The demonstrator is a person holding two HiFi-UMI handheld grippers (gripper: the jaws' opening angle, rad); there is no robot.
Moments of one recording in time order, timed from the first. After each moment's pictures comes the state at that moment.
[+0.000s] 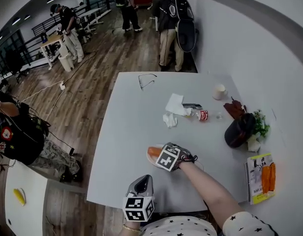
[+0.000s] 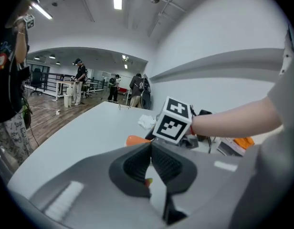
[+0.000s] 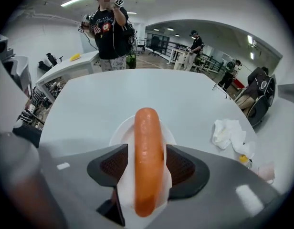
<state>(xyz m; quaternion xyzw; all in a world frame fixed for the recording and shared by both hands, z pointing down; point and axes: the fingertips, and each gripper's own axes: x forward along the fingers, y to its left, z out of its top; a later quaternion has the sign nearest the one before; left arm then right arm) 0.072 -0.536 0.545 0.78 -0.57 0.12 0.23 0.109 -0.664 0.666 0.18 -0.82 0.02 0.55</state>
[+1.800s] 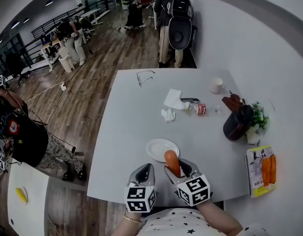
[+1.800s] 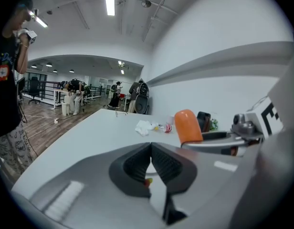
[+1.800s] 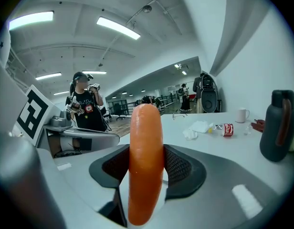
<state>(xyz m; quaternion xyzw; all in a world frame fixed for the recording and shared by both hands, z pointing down) 0.086 -0.545 0.525 0.78 -0.58 0.11 0.19 0.165 -0.551 0.530 0.41 -0.89 0.16 0.15</state>
